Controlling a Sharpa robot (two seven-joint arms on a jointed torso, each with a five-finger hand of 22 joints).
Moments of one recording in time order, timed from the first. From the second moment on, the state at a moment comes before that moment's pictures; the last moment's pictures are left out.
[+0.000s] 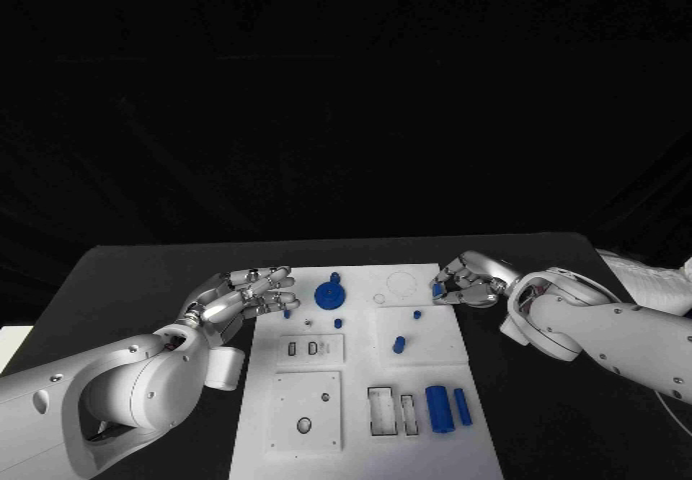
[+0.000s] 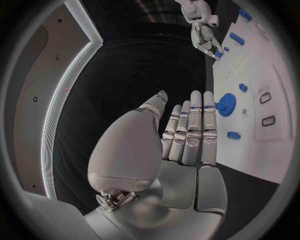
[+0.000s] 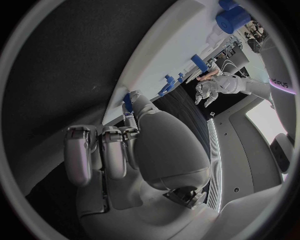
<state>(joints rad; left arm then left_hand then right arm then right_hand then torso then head) 1.15 -0.97 -0.01 1.74 0.11 -0.37 0.40 1.41 -0.09 0.20 0.11 0.13 0.99 0.22 0.06 0.06 1.08 0.16 0.07 0.07 1.21 0.09 0.17 0.22 0.17 1.01 0.20 0.33 0.11 1.14 -0.93 0.05 1.34 -1.21 -0.30 0.10 1.44 0.04 0.11 0.01 0.10 1.12 0.11 0.10 0.07 1.47 0.03 1.56 1.31 1.47 -0.04 1.57 1.31 0.05 1.47 0.07 1.50 1.31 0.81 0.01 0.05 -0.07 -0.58</state>
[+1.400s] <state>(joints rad) 1.15 -0.94 -0.01 1.66 0.11 -0.32 0.41 1.41 -0.09 0.20 0.09 0.13 0.98 0.22 0.06 0.06 1.08 0.16 0.07 0.07 1.21 0.09 0.17 0.23 0.17 1.01 0.20 0.33 0.11 1.13 -0.68 0.03 1.54 -1.49 -0.34 -0.11 1.33 0.03 0.23 -0.05 0.09 1.12 0.12 0.10 0.08 1.47 0.02 1.55 1.31 1.47 -0.04 1.57 1.31 0.05 1.47 0.06 1.49 1.31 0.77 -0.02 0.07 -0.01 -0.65</state>
